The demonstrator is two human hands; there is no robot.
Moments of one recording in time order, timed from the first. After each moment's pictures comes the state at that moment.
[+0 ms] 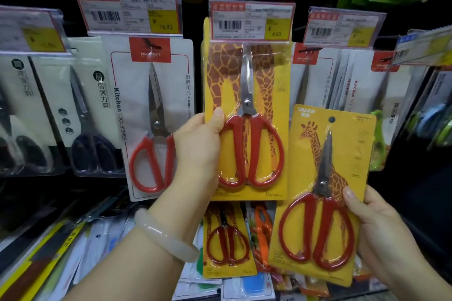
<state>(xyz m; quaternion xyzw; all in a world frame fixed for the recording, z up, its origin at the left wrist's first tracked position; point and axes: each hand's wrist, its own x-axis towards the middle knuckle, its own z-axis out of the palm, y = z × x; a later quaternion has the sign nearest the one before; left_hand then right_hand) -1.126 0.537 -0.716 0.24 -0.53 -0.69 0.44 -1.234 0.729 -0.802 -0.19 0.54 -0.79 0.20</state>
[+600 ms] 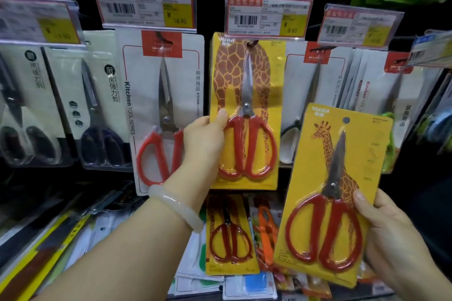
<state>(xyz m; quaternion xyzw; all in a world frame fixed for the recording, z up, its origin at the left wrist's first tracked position) -1.146 0.502 -0.731 0.30 -0.55 -0.65 0.42 -1.232 0.729 -0.800 -0.18 0.53 -0.80 0.21</state>
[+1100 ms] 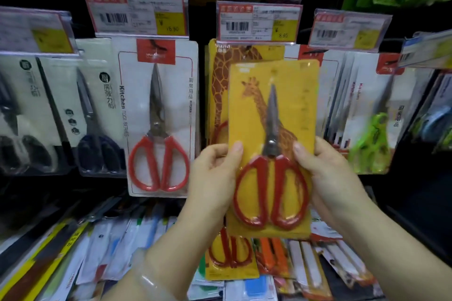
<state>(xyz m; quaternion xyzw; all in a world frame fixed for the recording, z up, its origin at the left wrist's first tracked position) -1.114 0.548 -0.756 0.23 -0.61 -0.66 0.37 -1.222 0.657 -0.754 -0.32 0.54 -0.76 0.19</state>
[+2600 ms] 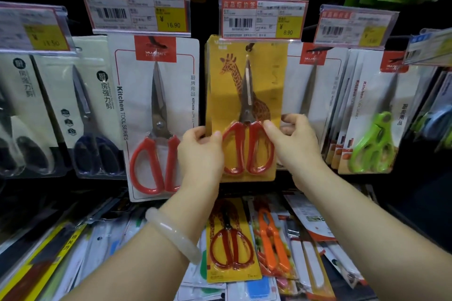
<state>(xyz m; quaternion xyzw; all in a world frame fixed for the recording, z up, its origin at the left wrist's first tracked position) -1.141 0.507 -0.748 0.33 -0.59 -0.58 0.46 -1.235 0.601 -0.734 -0.27 0.72 -0.63 0.01</state>
